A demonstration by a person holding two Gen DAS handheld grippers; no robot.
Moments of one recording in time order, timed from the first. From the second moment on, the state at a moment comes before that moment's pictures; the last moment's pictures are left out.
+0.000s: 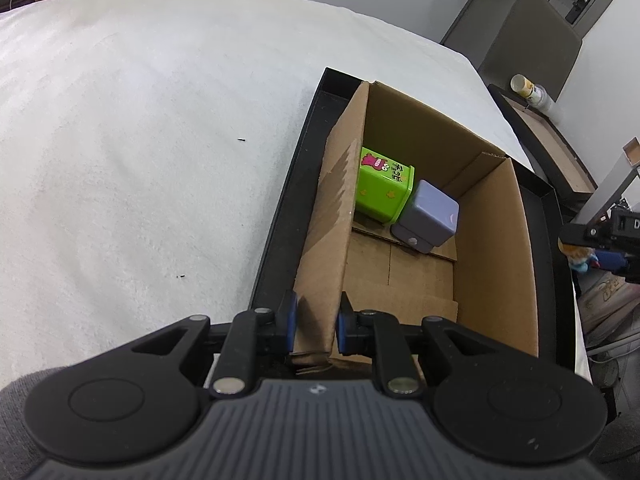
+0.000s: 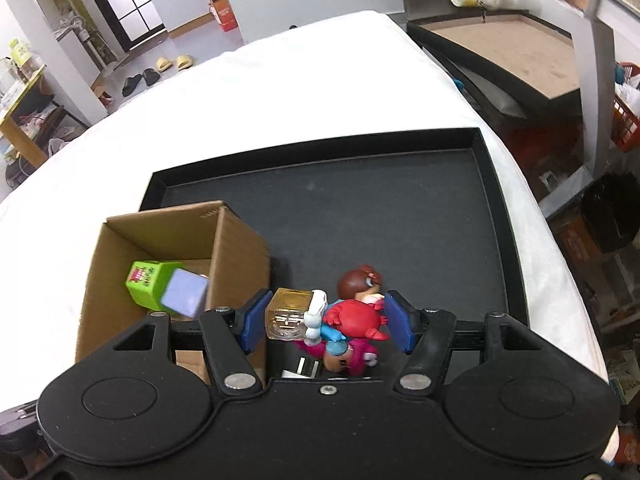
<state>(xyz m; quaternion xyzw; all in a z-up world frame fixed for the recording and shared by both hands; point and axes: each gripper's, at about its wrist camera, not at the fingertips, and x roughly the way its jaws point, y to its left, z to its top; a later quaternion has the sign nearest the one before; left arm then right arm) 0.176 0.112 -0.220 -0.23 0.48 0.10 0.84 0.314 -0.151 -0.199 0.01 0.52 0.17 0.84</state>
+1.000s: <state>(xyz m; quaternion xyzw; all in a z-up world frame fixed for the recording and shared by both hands) 0.166 0.130 -0.226 -0.28 0.45 0.06 0.84 0.282 -0.021 -0.189 -0.04 0.52 0.25 0.81</state>
